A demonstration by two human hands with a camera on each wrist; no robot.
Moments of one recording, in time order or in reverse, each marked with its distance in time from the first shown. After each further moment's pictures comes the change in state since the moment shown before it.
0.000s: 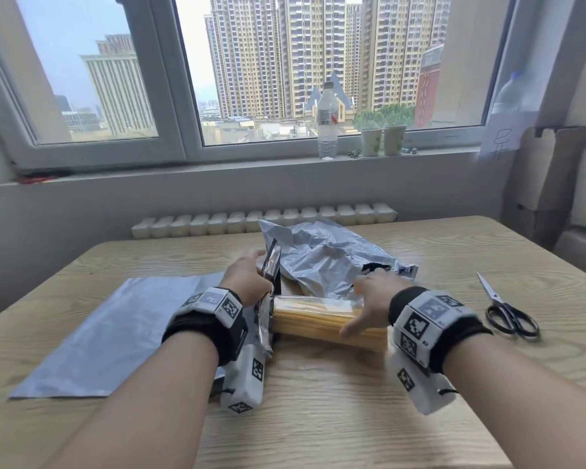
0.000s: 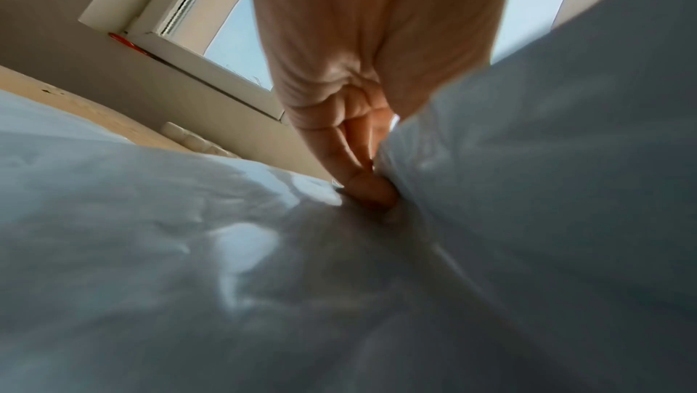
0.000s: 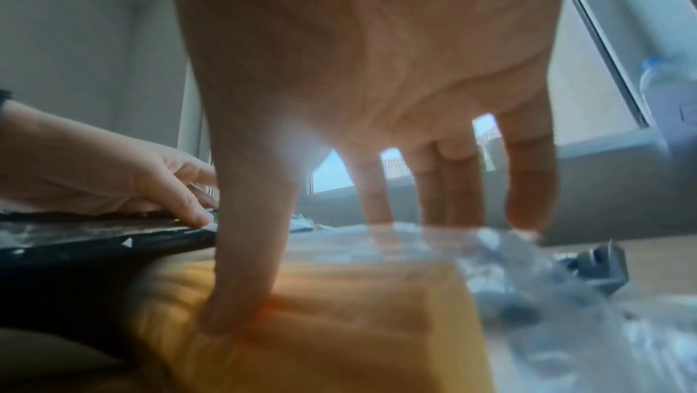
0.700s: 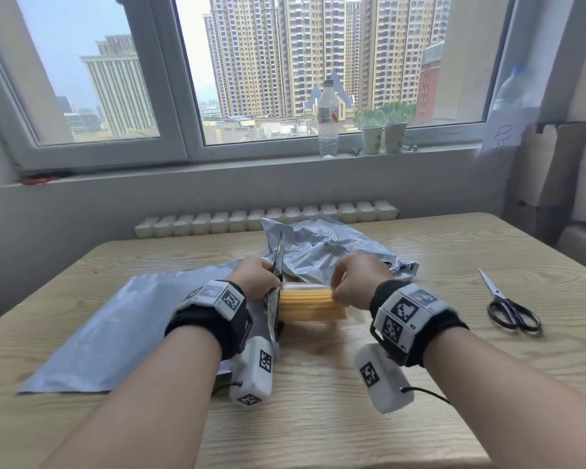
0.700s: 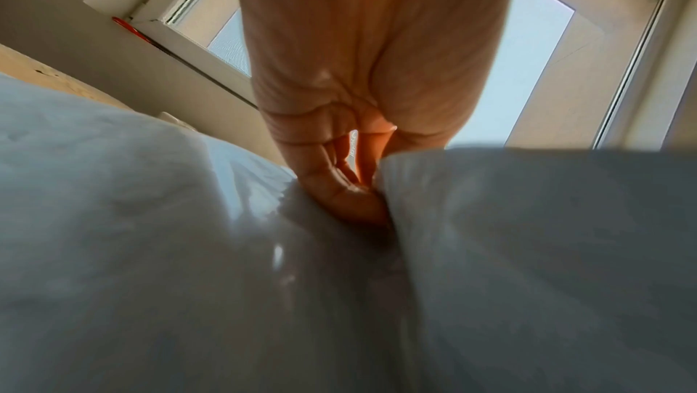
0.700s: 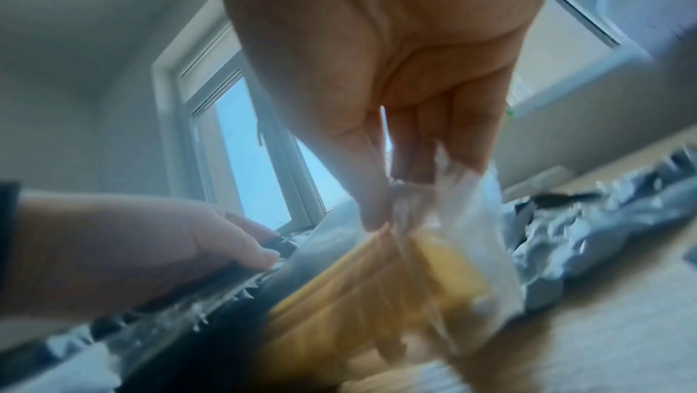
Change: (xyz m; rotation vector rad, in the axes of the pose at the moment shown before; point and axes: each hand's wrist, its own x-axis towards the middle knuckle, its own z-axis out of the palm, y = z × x) left_hand -0.003 0.013 -0.002 0.012 -0.140 -0.085; right_hand 0.003 -0.027 -0.006 0.558 0.242 -0.020
